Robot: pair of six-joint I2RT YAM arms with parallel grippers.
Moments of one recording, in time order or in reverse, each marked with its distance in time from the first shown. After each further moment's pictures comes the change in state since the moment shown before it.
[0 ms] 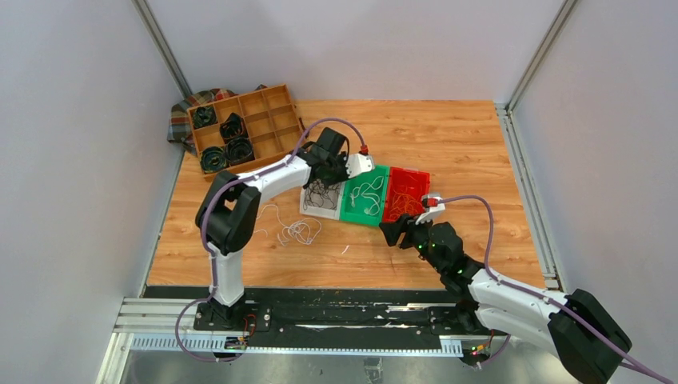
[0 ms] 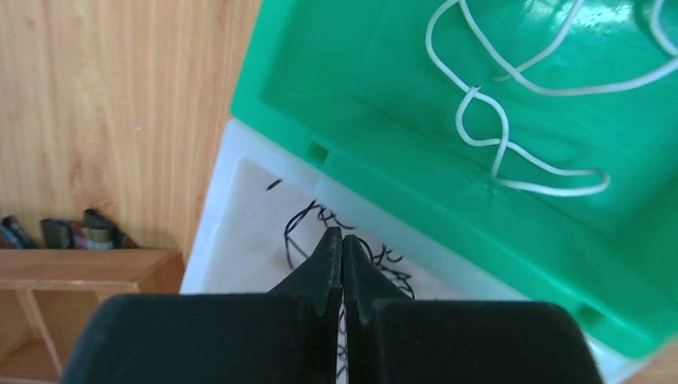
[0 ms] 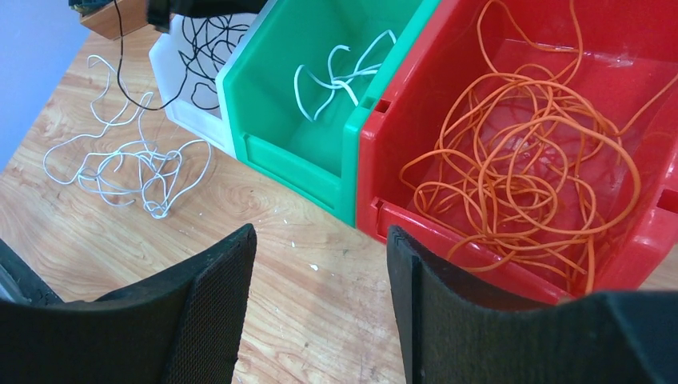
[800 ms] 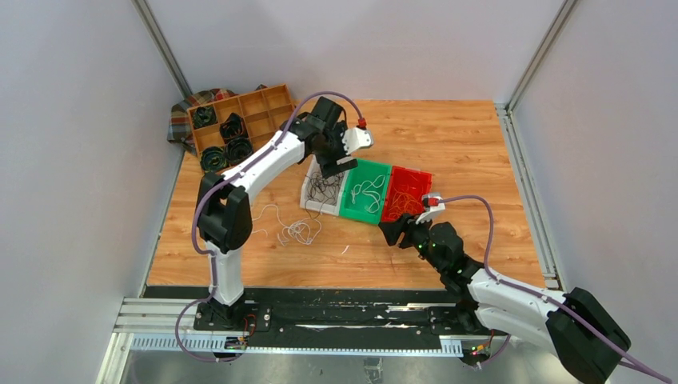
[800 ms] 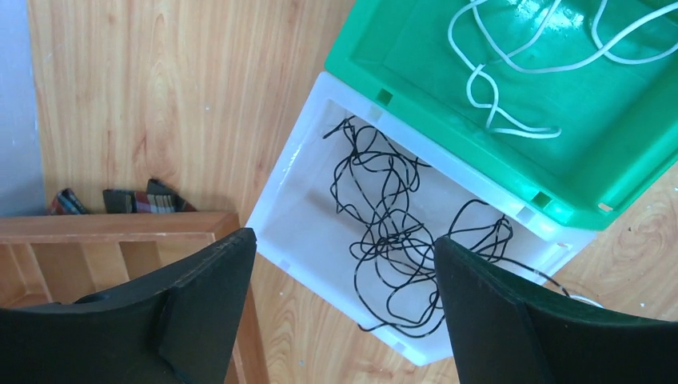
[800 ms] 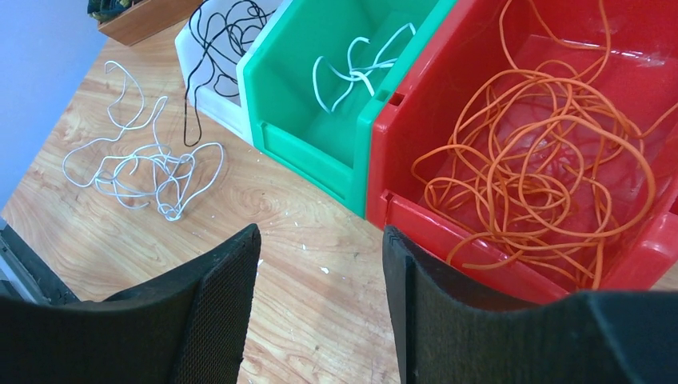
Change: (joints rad) left arm 0.042 0.038 0.338 -0.367 0.038 -0.007; right arm -0.006 0.008 -0.007 0.035 -0.019 0.021
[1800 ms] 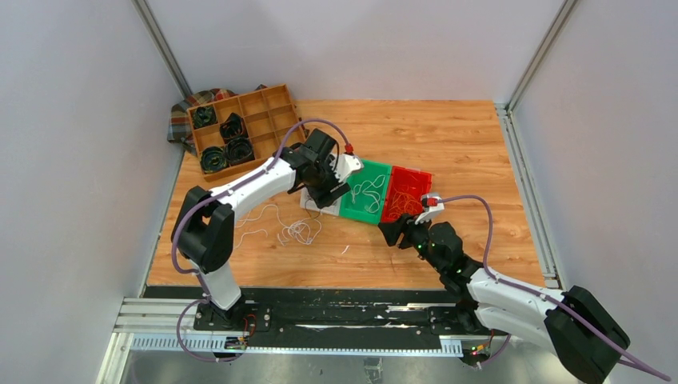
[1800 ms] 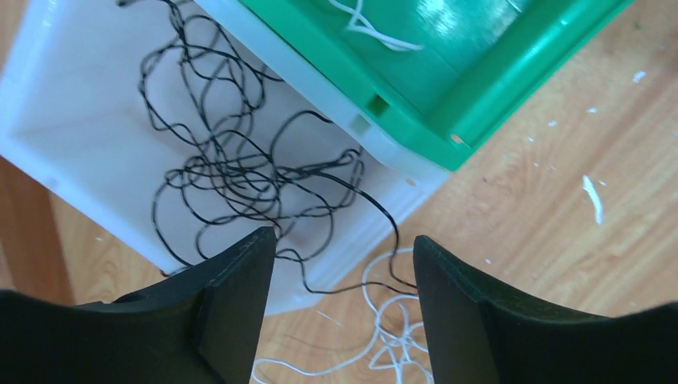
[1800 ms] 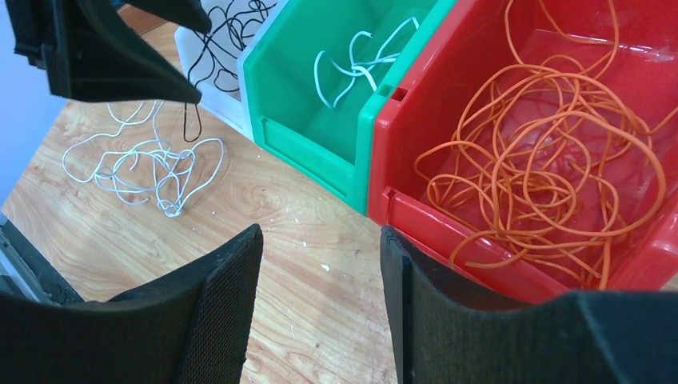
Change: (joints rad) left arm -0.046 -0.203 -0.384 0.059 0.024 -0.274; right arm 0.000 0.015 0.000 0.006 -0.014 0.001
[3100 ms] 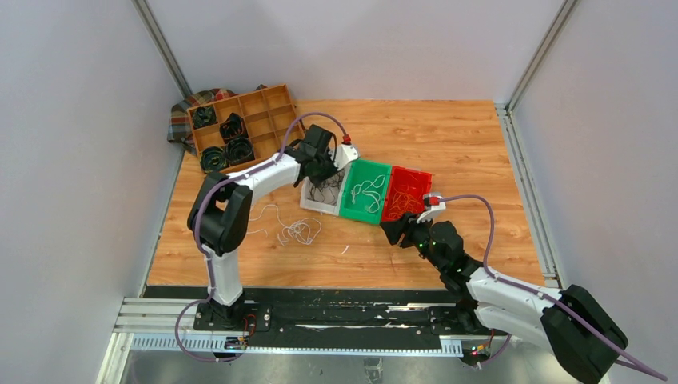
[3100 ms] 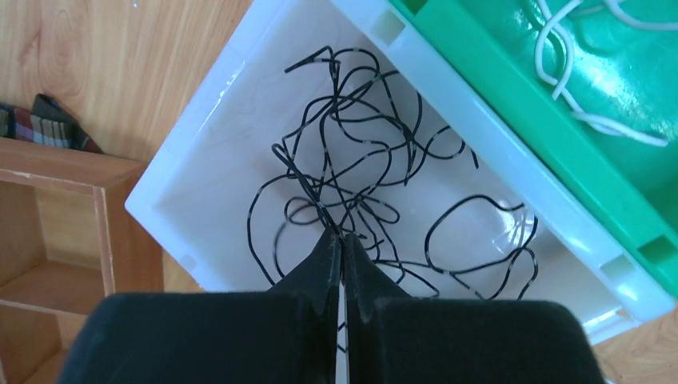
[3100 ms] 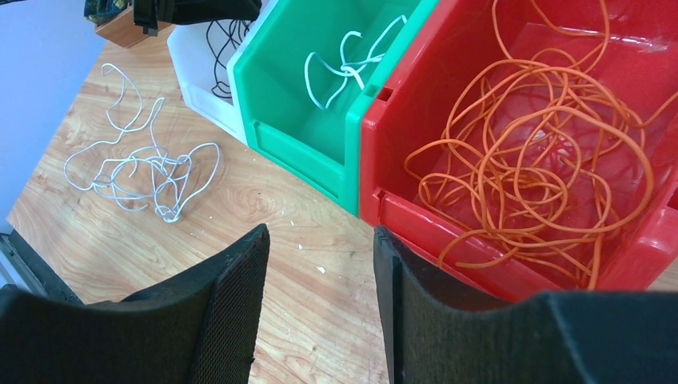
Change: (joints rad) left arm 0.075 0.154 0.018 0.288 -0.106 0.108; right arm -0.031 0.018 -0.006 0.017 -0.020 0.023
